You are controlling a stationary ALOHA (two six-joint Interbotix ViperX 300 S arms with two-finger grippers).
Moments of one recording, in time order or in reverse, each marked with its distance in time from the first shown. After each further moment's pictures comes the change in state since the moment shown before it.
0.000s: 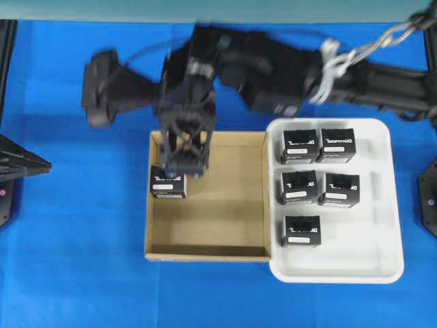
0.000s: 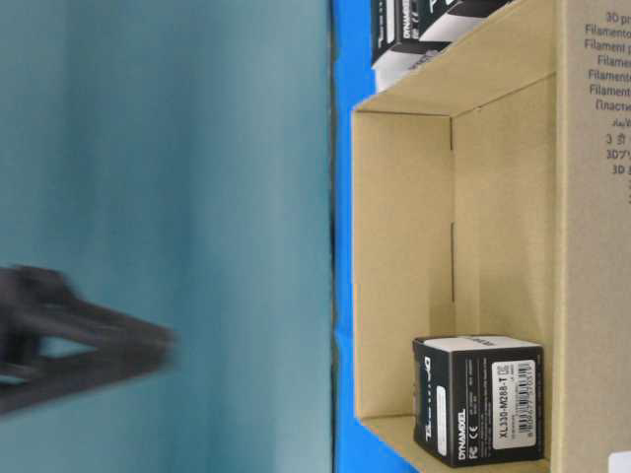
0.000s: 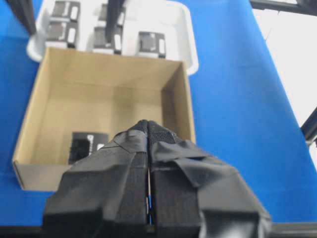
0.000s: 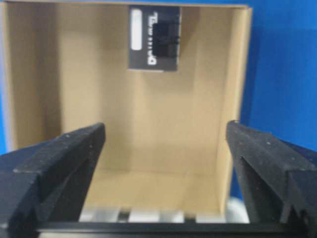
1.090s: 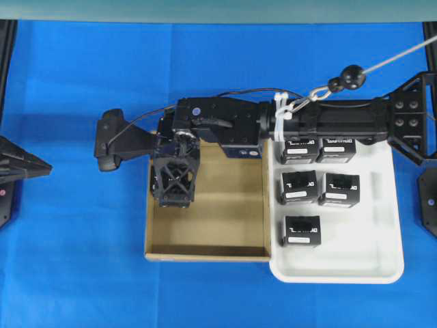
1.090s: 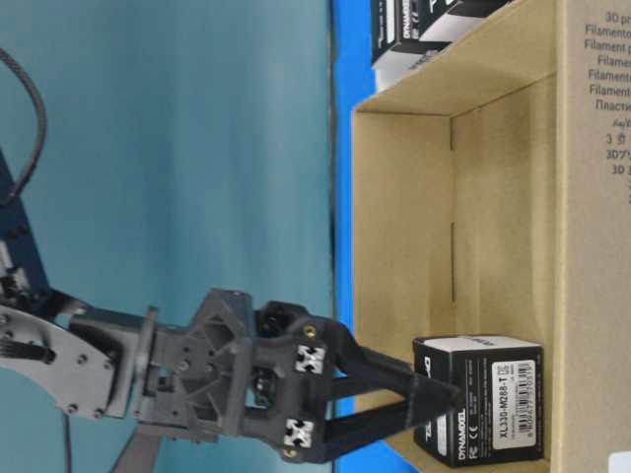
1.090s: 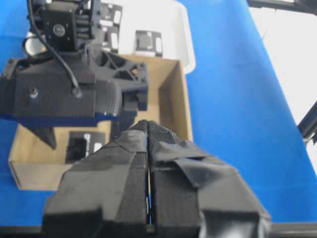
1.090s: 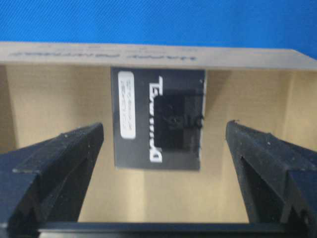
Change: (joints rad) left arm -0.008 0.005 0.000 0.000 0.000 -0.003; right arm 0.008 0.126 0.206 0.058 -0.354 -0.003
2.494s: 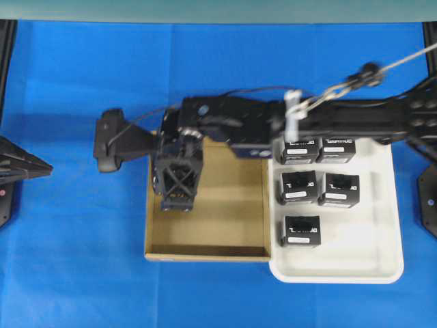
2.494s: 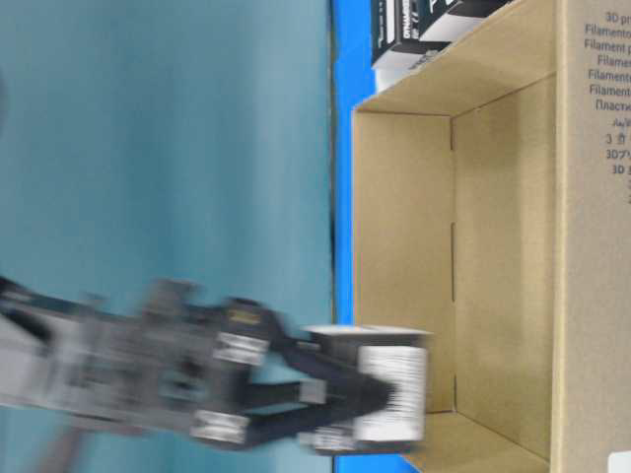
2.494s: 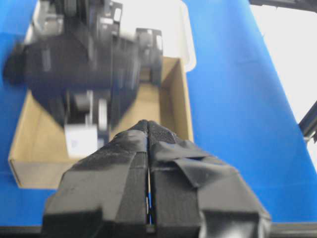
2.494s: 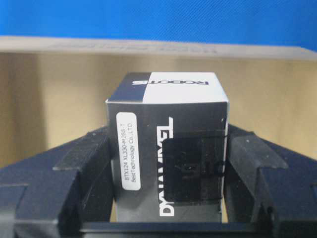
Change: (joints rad) left arm -0.002 0.003 0.000 0.000 0.002 0.002; right arm 0.009 -0.109 0.014 0.002 0.046 0.003
